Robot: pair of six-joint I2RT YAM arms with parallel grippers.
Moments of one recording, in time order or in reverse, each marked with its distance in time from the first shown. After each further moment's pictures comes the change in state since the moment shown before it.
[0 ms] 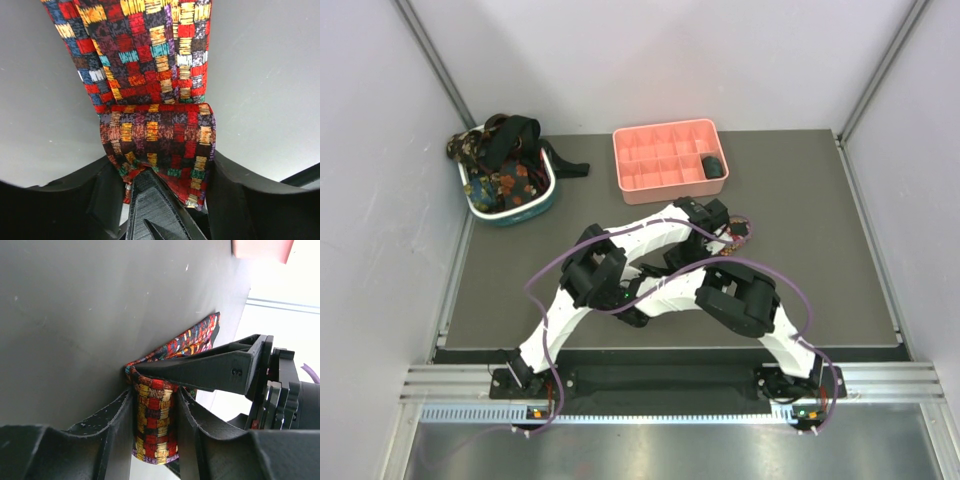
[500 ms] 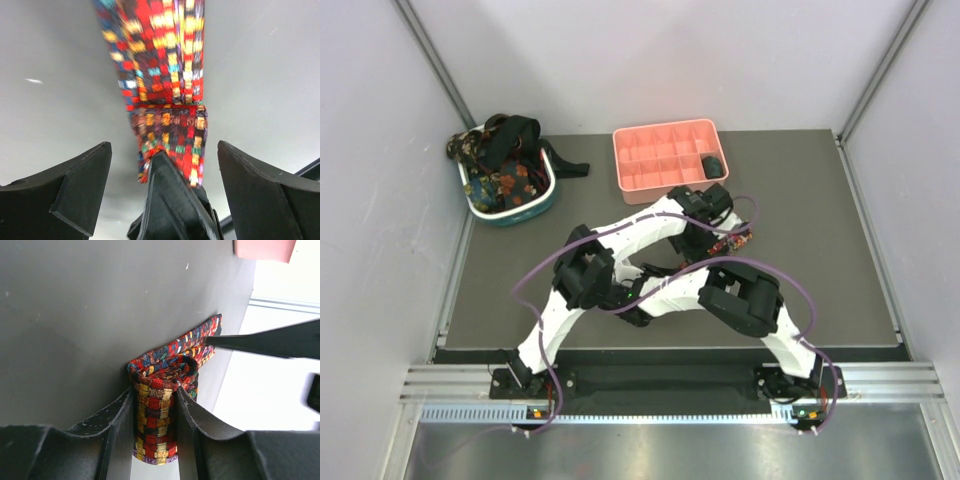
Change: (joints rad) left arm 0.001 -0.045 0.051 0.051 -0.014 0.019; right arm -0.003 -0.019 -0.028 0.035 -0.011 -0.011
